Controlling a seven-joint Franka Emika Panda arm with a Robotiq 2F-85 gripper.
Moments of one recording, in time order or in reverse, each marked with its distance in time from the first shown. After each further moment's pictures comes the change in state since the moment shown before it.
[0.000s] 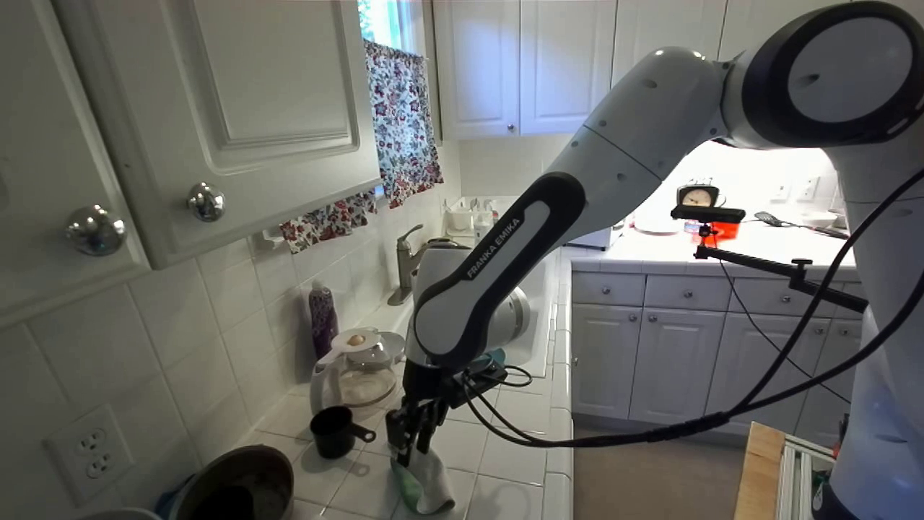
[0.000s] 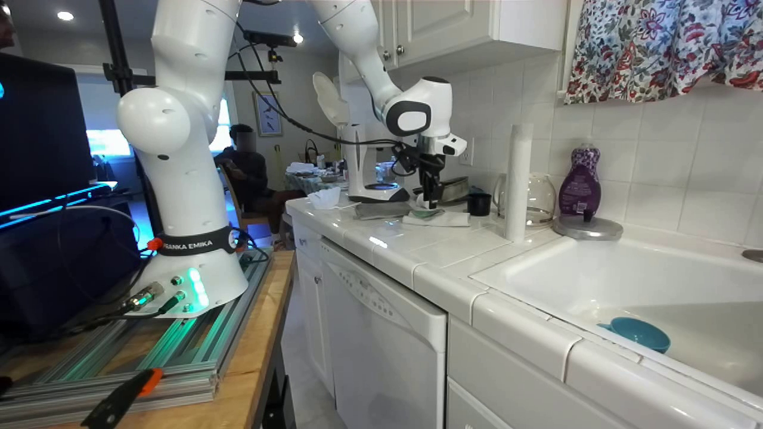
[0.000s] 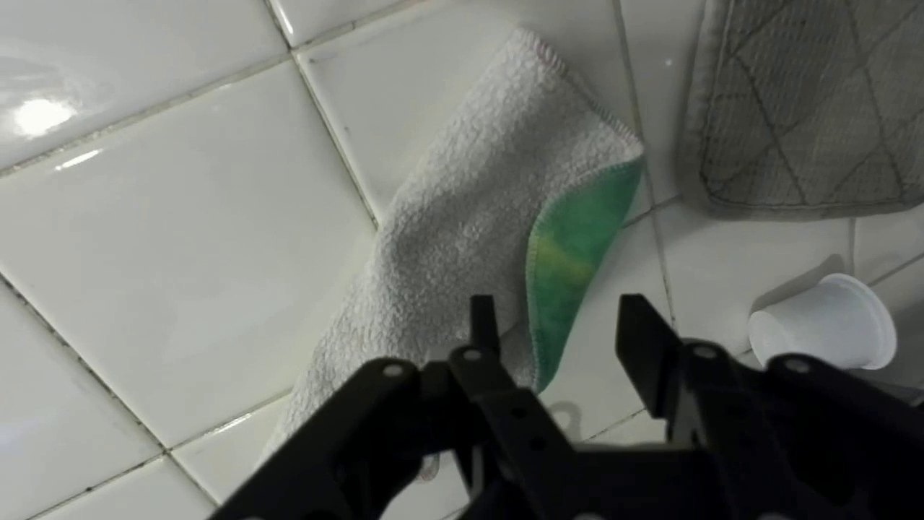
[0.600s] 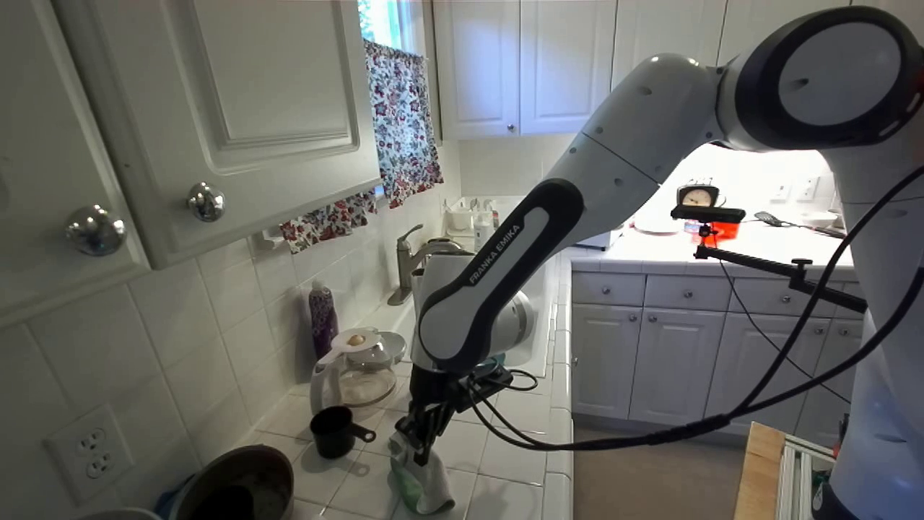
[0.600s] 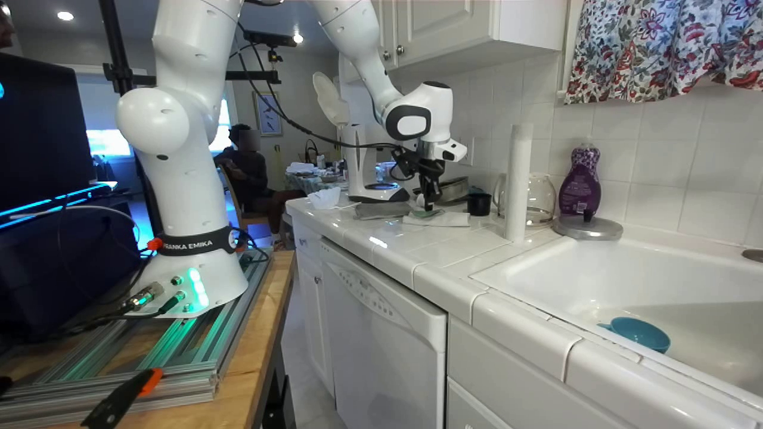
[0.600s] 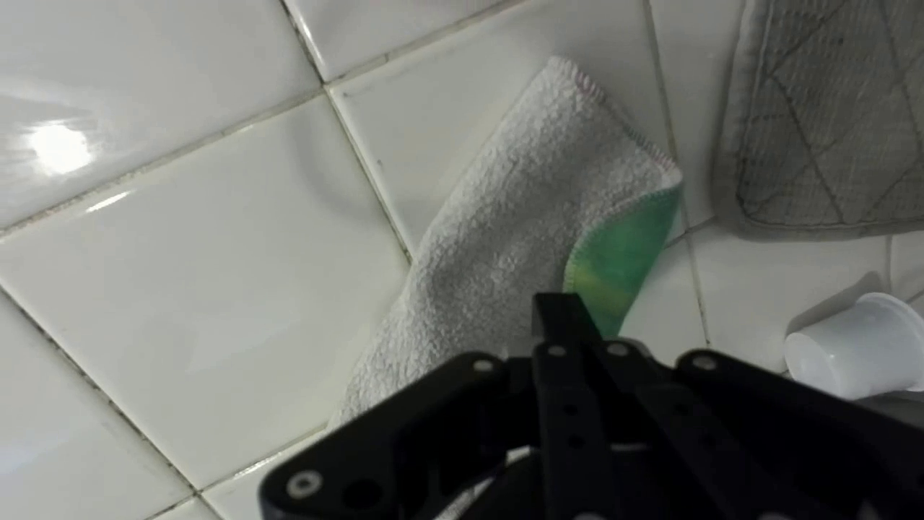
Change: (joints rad) arm -0.011 0.013 -0.002 -0.015 0.003 0.002 0.002
